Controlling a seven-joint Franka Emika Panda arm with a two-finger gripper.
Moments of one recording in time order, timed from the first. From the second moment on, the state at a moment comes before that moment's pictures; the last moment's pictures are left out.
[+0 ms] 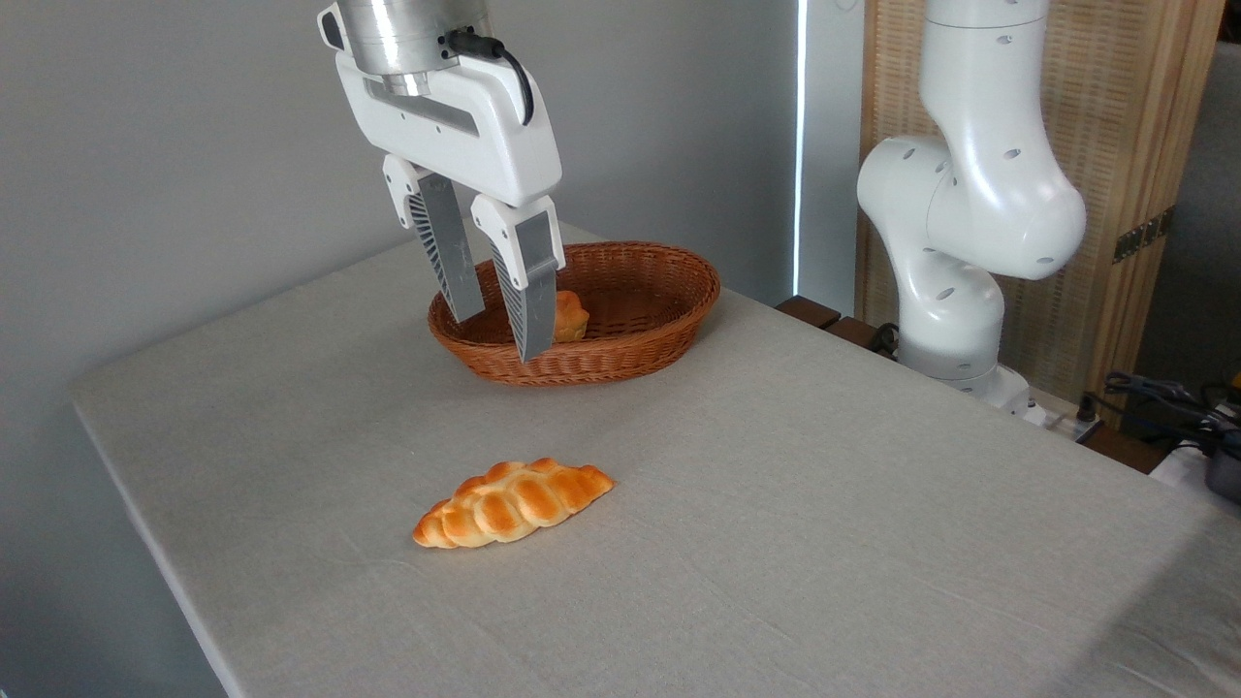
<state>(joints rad) -0.11 -0.01 0.03 -1.59 -0.02 1.56 0.68</state>
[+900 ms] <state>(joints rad) -0.18 -0.04 -0.03 -1.64 -0.10 1.56 0.68</state>
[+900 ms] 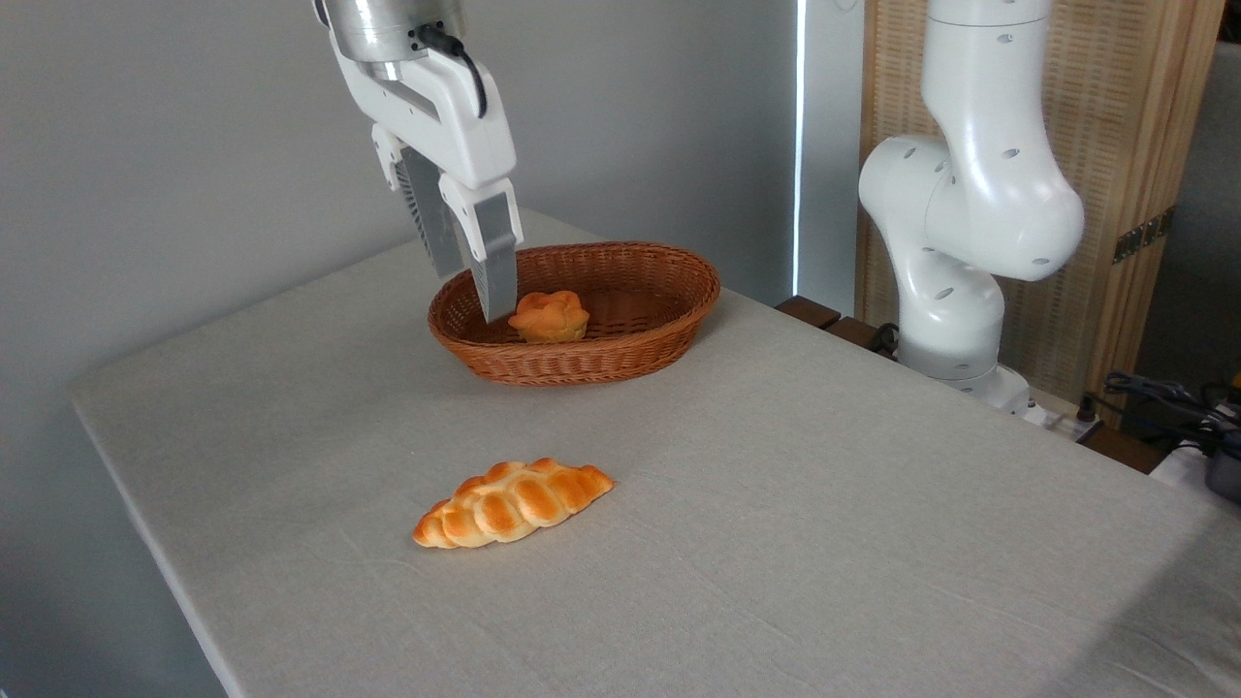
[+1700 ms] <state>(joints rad) -0.43 -0.29 -0.23 -2.24 -0.16 1.96 0.66</state>
